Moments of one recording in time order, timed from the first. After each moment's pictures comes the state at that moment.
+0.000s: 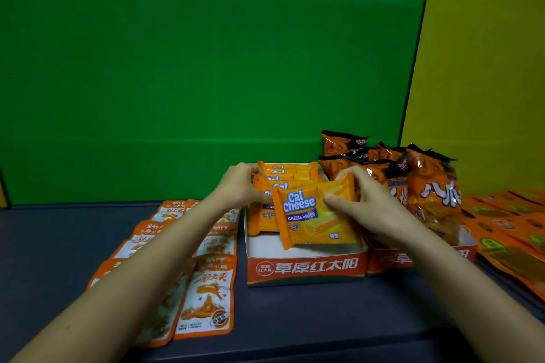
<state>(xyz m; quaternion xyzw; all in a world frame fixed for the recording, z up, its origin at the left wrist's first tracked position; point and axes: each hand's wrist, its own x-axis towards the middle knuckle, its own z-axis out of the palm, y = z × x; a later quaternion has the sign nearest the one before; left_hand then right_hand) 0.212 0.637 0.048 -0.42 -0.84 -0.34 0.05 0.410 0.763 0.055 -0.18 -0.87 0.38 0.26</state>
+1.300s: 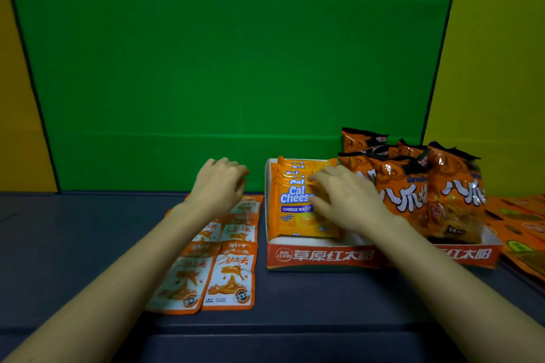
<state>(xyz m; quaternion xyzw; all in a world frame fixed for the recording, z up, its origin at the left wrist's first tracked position) 0.202 0.574 0.033 -0.42 -0.84 -0.09 0.33 0.371 0.732 0.052 -0.12 -0.96 -0.07 0.23</state>
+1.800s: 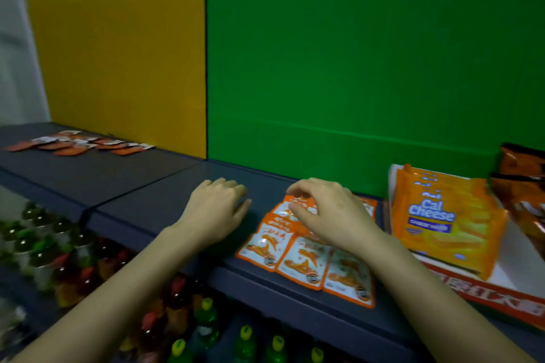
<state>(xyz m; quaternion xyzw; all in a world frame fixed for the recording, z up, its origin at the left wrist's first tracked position) 0.228 0.379 0.001 -0.24 -0.93 -0.02 0.28 0.302 0.571 0.038 0.14 -0.96 0.10 0.21</state>
